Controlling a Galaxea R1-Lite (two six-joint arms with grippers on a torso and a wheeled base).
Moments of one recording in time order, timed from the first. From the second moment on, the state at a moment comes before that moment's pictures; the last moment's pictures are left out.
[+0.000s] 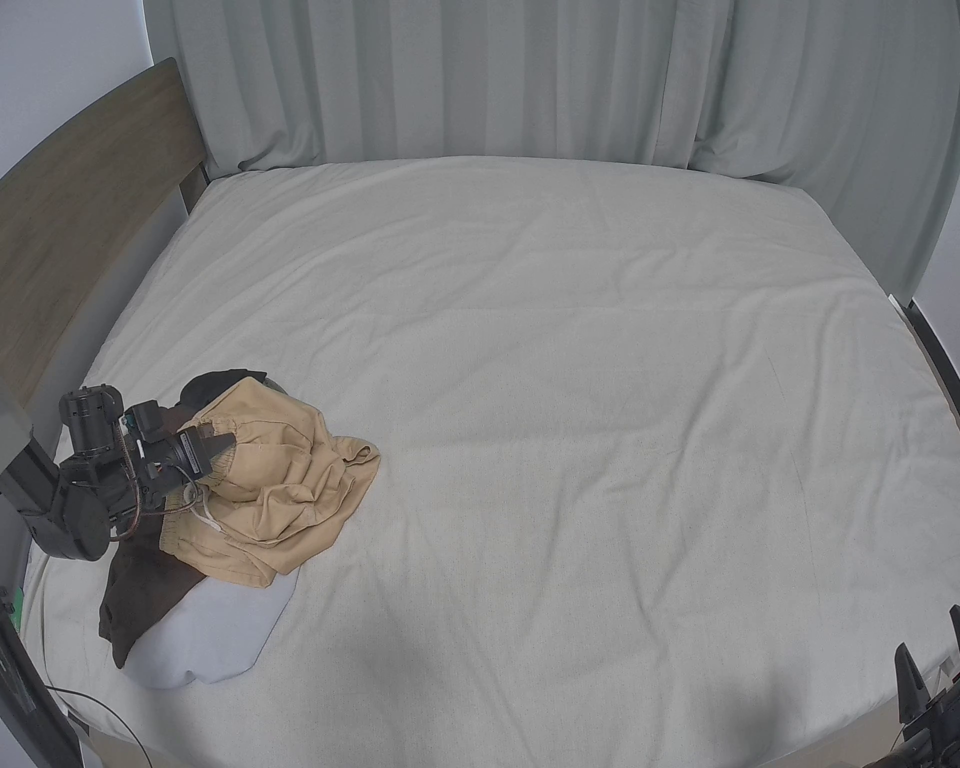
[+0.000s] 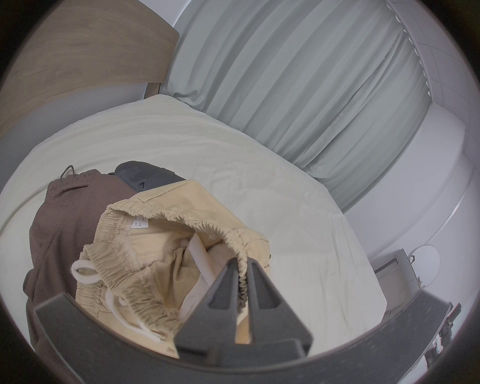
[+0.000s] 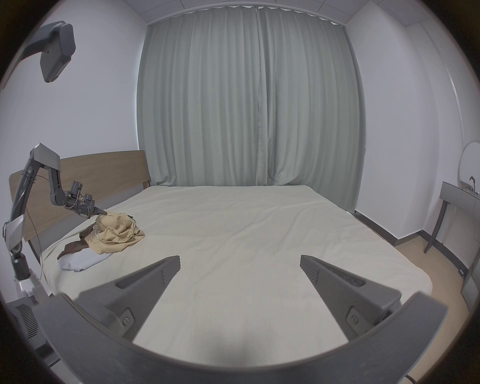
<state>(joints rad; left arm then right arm) 0.16 2.01 -0.71 -0.95 -0.54 -0.32 0.01 0.02 -0.02 0.00 0.02 -0.01</state>
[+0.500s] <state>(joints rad) 0.12 2.02 -0.73 -0.99 -0.53 -0.33 0.01 0.02 -0.02 0.00 0.02 -0.01</state>
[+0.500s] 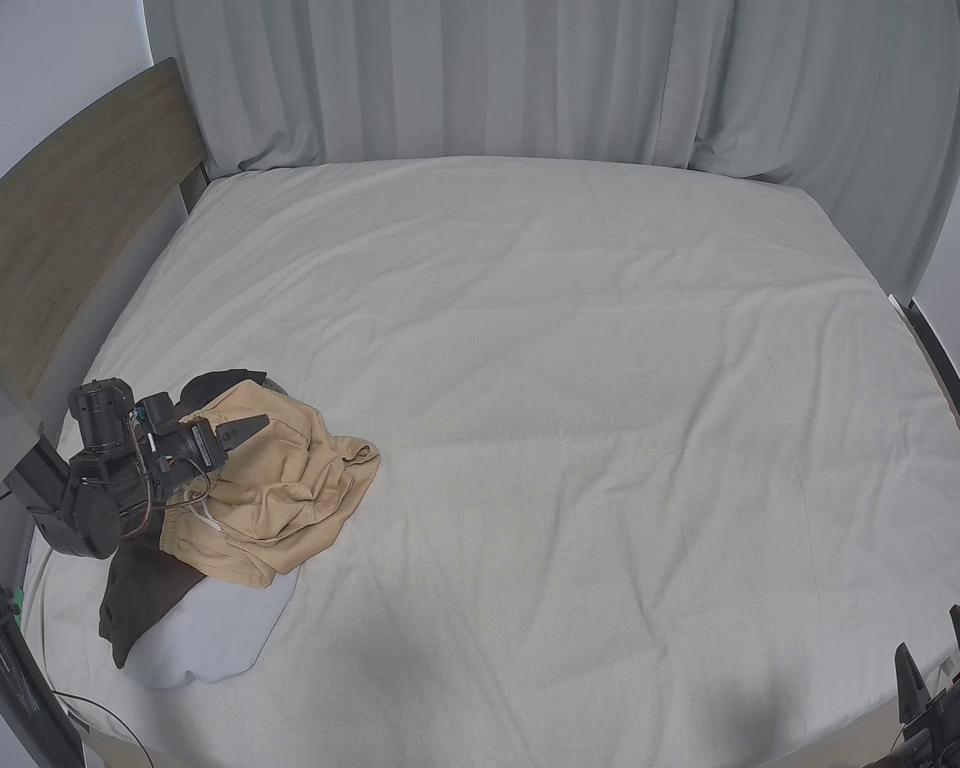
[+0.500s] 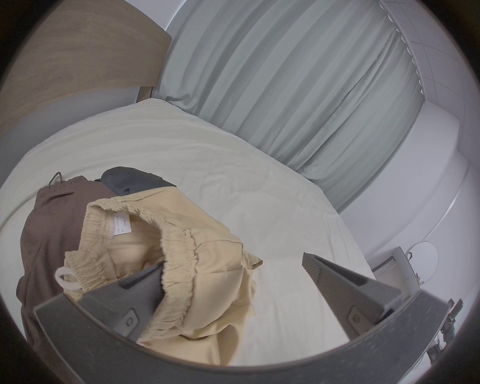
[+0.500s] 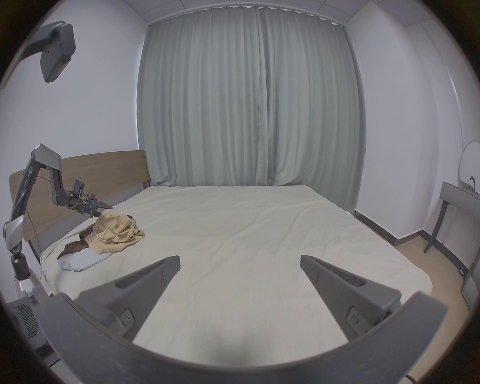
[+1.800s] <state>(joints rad) 0.06 1.71 -0.43 -1.04 -0.57 -0.39 0.00 0.02 -0.02 0.00 0.02 0.00</state>
